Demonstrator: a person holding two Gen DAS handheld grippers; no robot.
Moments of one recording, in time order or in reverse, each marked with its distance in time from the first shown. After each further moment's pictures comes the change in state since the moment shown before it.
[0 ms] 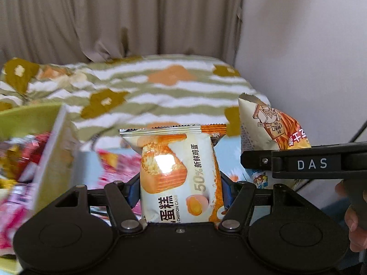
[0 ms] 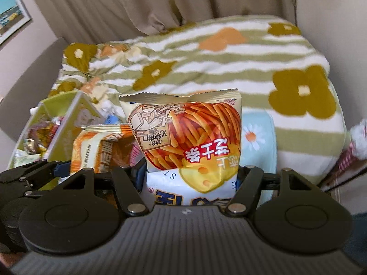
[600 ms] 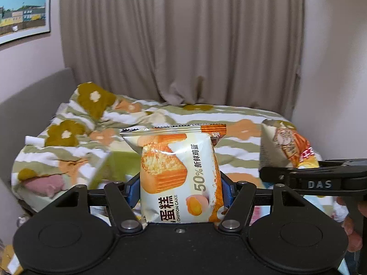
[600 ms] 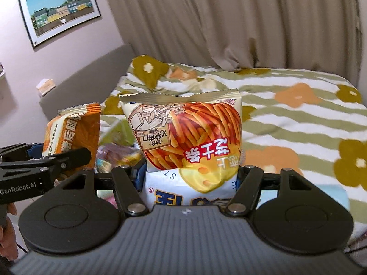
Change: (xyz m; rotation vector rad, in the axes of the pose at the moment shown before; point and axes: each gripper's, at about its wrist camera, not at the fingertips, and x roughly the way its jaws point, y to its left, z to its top) left arm -0.127 0.177 0.037 -0.127 -0.193 0.241; right arm -0.002 0.198 0.050 -0.215 -0.134 0.206
